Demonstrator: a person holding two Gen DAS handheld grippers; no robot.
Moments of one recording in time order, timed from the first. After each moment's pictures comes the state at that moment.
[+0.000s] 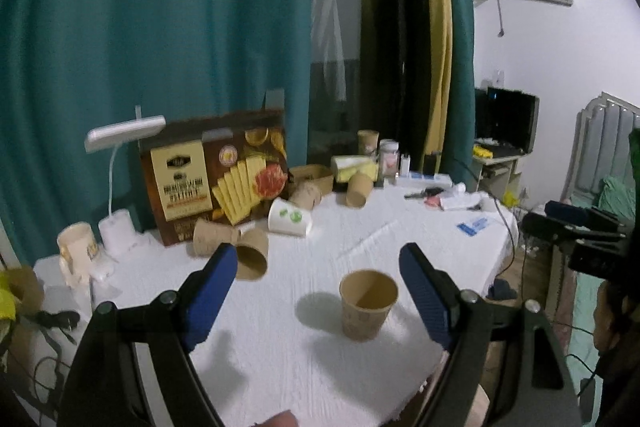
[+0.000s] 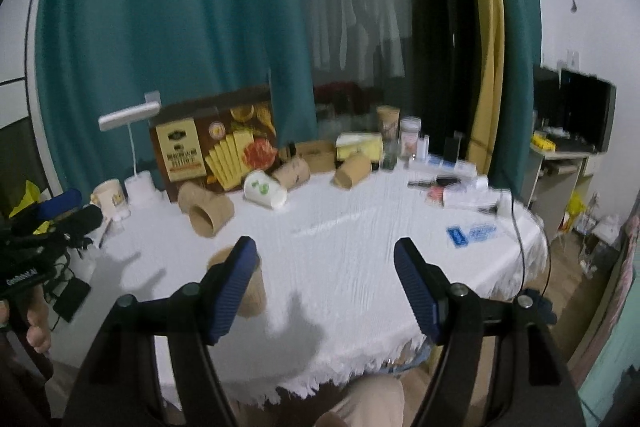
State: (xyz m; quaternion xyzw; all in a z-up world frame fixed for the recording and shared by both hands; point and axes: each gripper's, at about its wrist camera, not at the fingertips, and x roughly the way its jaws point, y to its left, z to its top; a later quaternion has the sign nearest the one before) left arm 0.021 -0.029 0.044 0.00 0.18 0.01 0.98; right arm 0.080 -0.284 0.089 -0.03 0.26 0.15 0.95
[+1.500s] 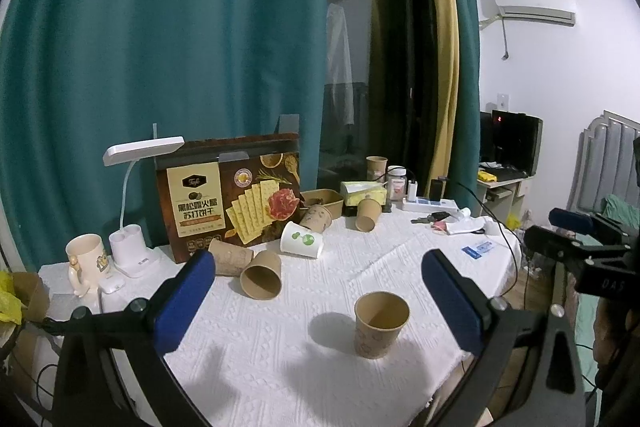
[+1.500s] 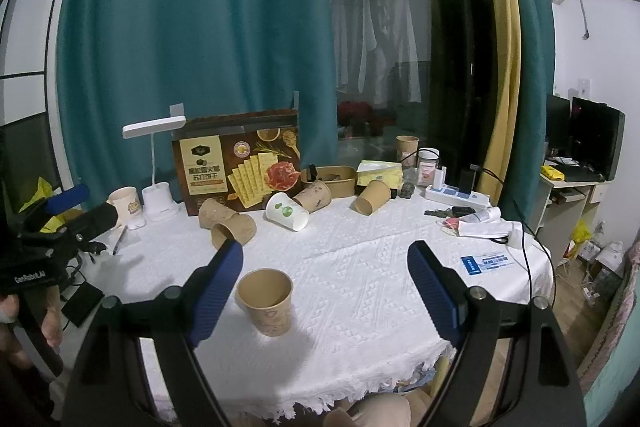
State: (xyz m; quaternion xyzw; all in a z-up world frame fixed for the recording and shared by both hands) left arm 0.011 -0.009 0.053 -0.02 0.15 0.01 0.99; right arm 0.069 -0.251 0.096 -0.05 0.23 0.18 0.96
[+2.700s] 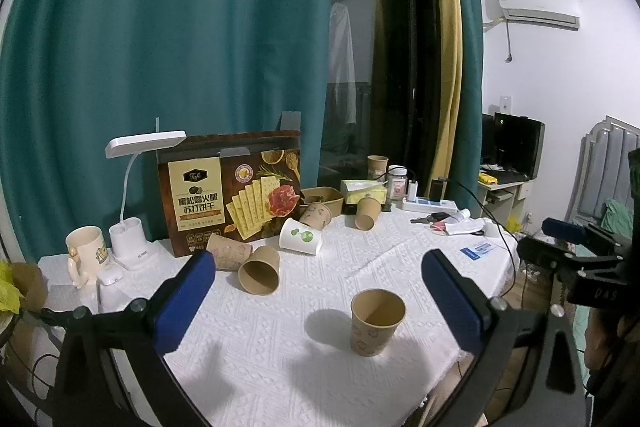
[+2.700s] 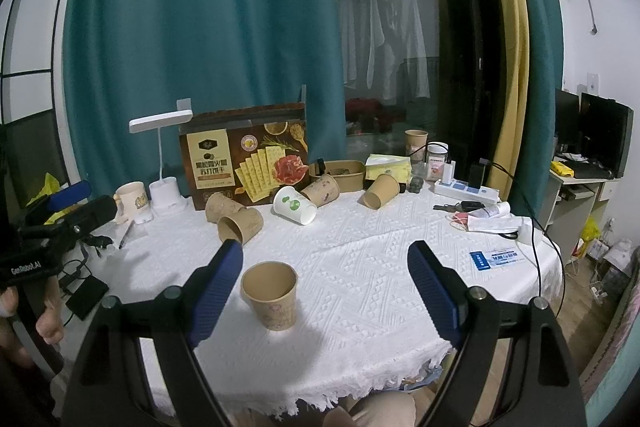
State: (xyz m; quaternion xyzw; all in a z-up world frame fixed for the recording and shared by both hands) left arm 0.009 -0.011 0.051 -0.02 0.15 0.02 0.99; right arm 0.069 -0.250 0.088 -0.04 0.24 0.19 0.95
